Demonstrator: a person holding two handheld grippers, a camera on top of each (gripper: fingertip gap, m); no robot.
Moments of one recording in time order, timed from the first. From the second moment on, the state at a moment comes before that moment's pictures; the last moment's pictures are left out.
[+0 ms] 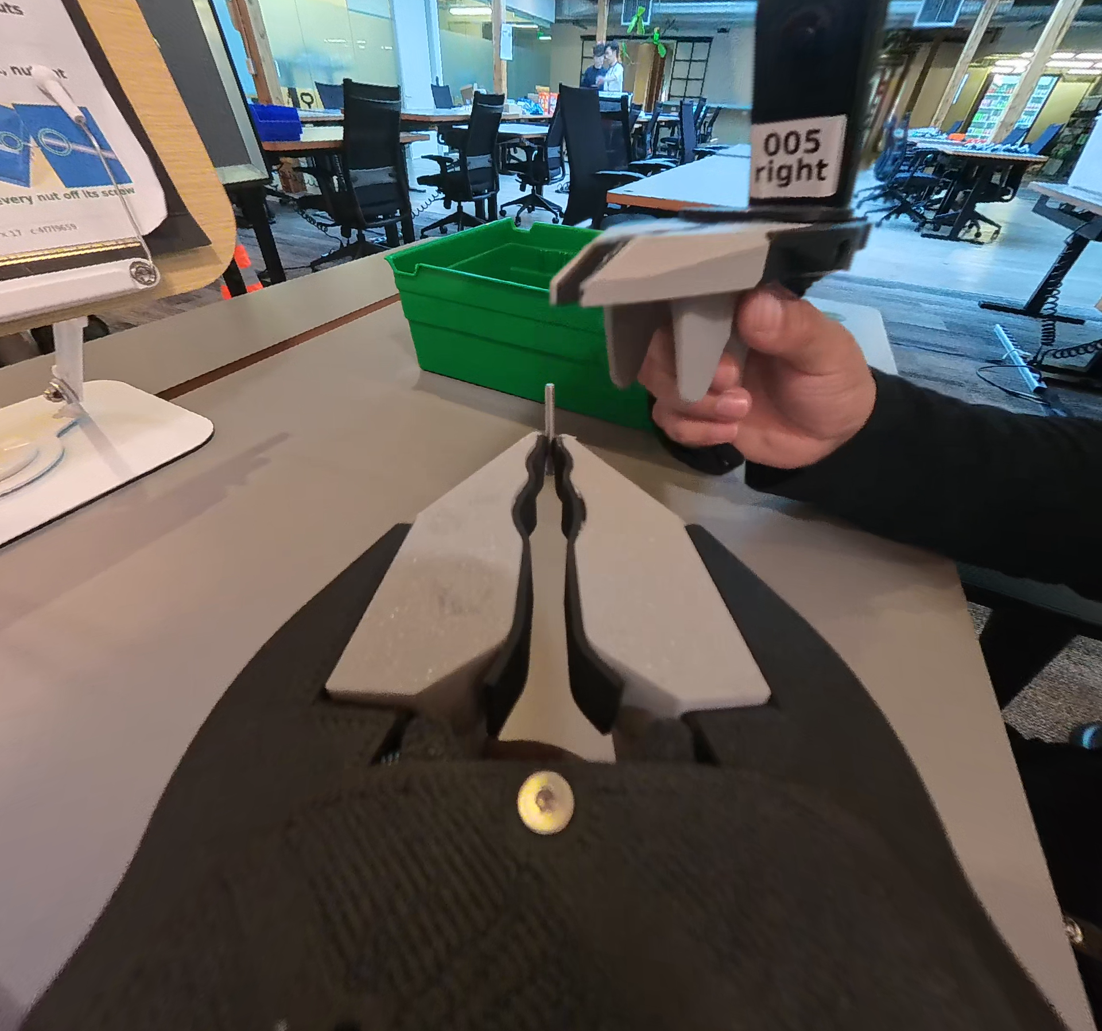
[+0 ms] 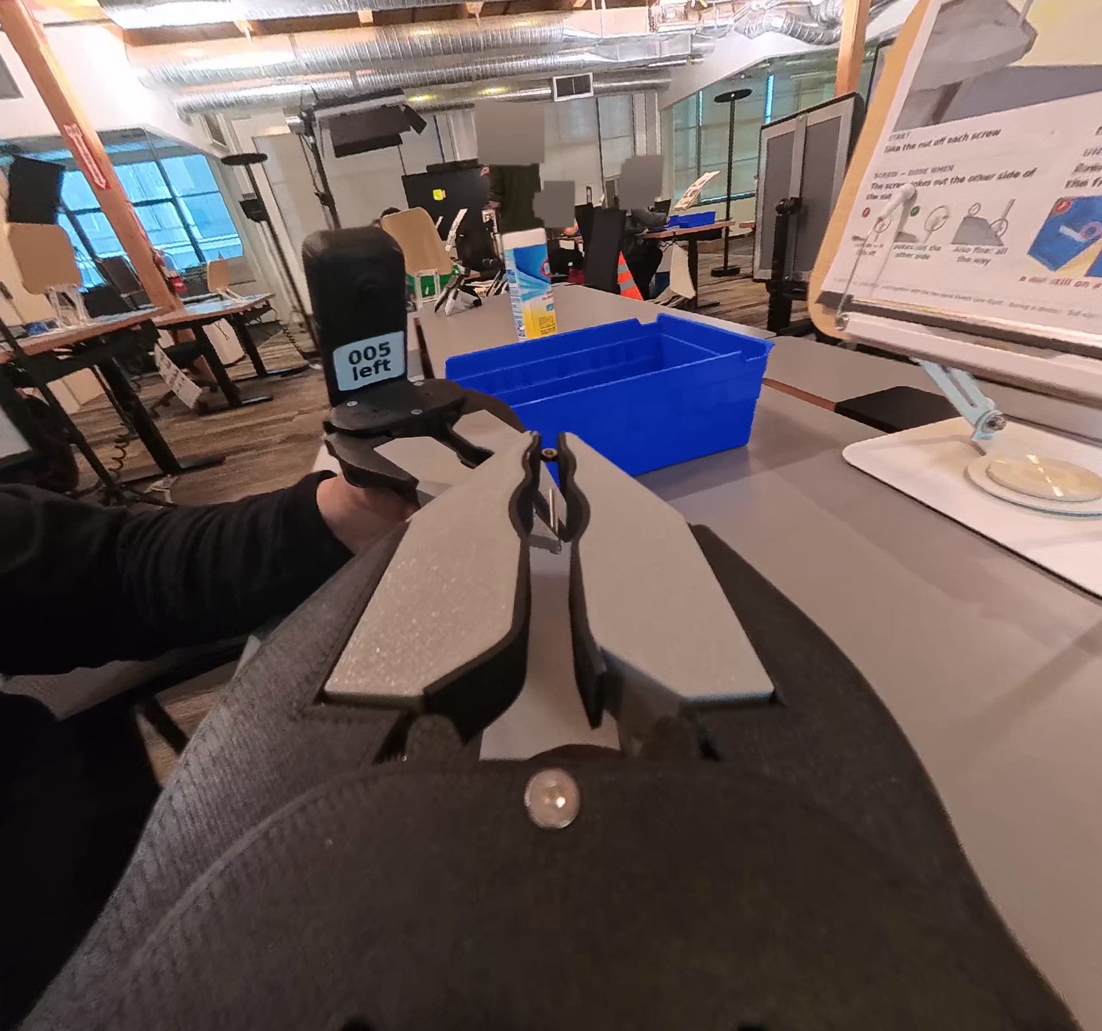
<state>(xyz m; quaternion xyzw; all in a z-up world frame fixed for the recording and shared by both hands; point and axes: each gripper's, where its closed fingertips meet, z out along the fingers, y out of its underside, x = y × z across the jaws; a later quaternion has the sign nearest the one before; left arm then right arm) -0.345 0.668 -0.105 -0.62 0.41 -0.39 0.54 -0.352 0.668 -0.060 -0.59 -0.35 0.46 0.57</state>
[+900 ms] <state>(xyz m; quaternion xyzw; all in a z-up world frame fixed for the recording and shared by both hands) -0.329 0.641 -0.105 -0.59 0.43 -0.47 0.49 -0.104 0.671 -0.191 -0.91 -0.27 0.15 0.29</state>
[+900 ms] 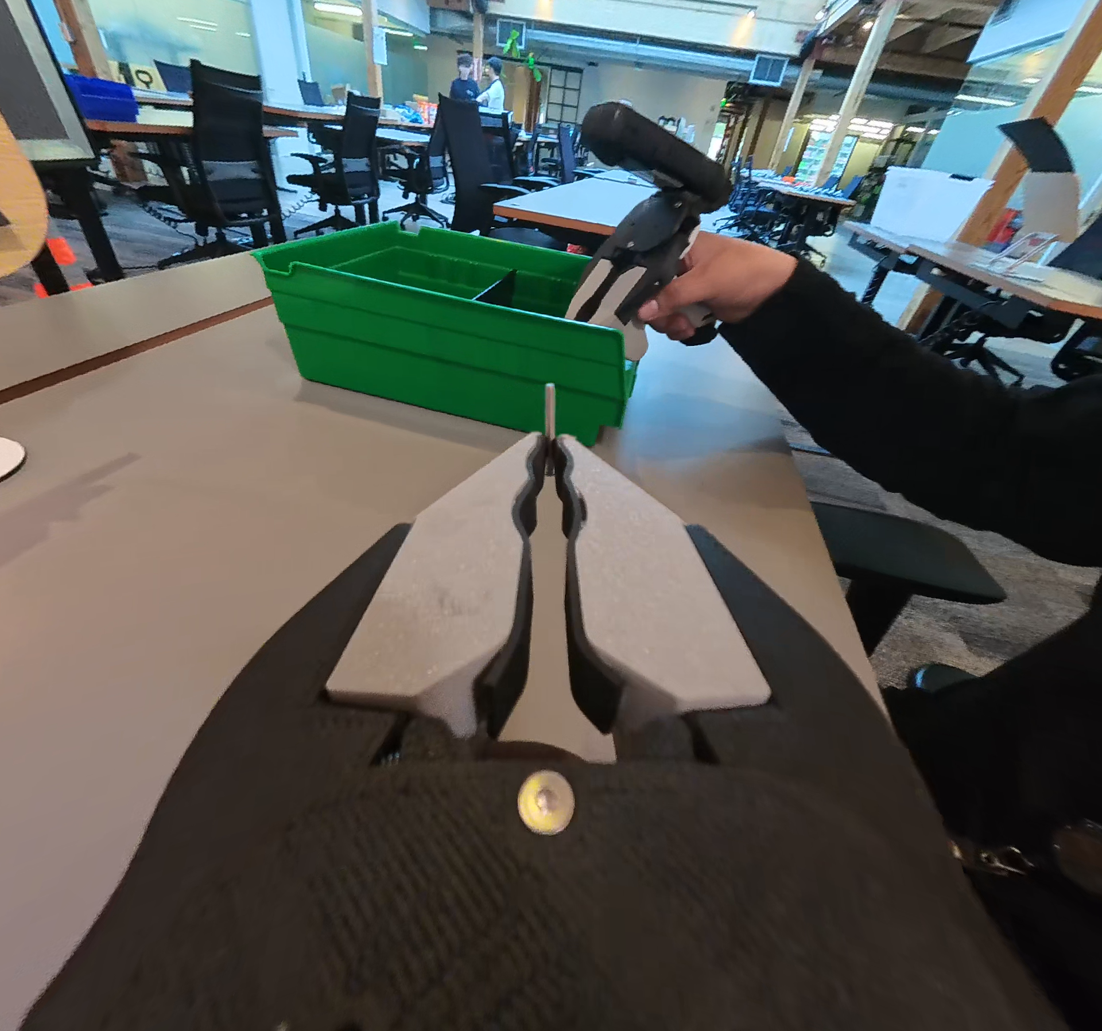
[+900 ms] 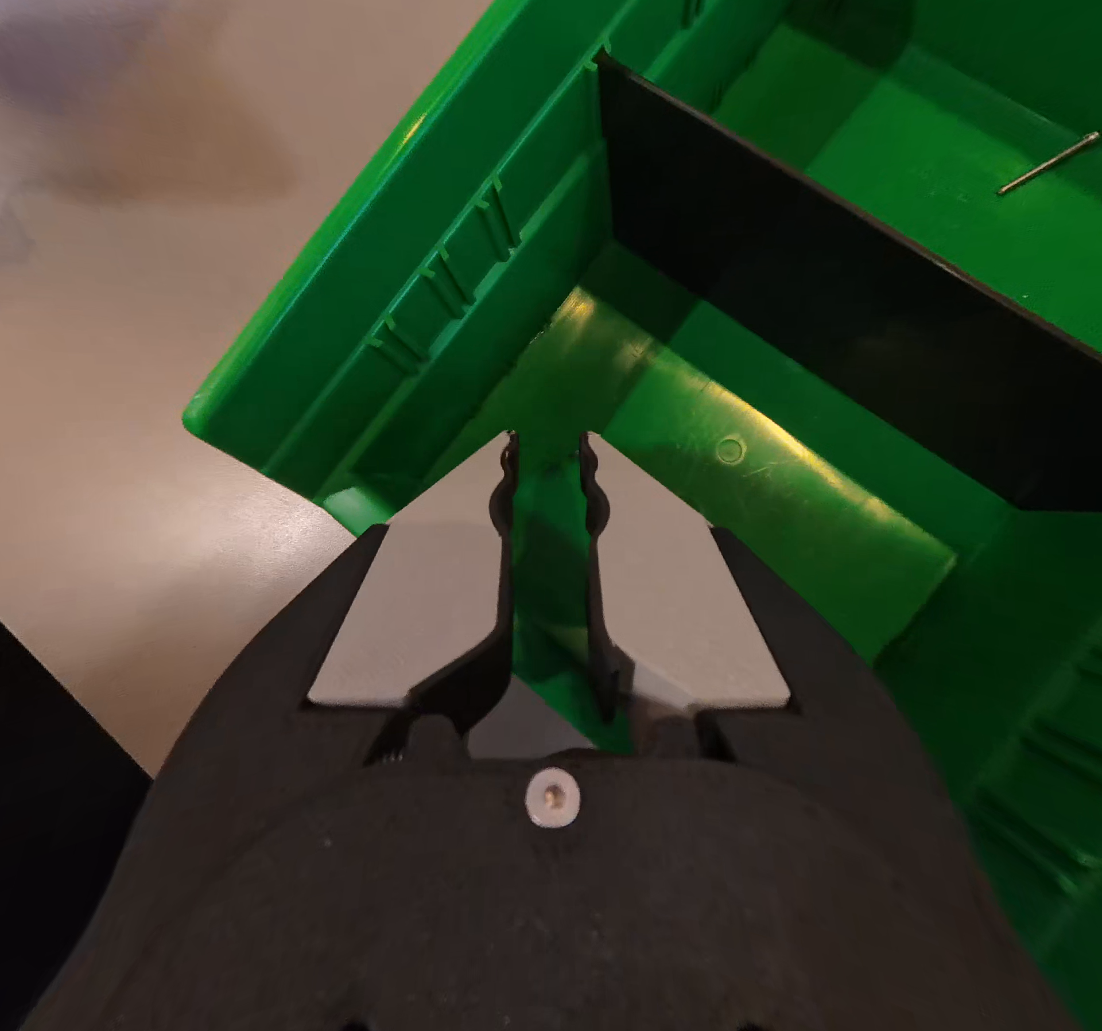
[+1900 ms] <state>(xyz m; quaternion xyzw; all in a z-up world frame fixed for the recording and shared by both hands) -0.324 0.623 -0.093 -0.56 0.43 -0.53 0.47 -0.347 0.629 -0.085 -0.67 -0.40 0.40 0.47</state>
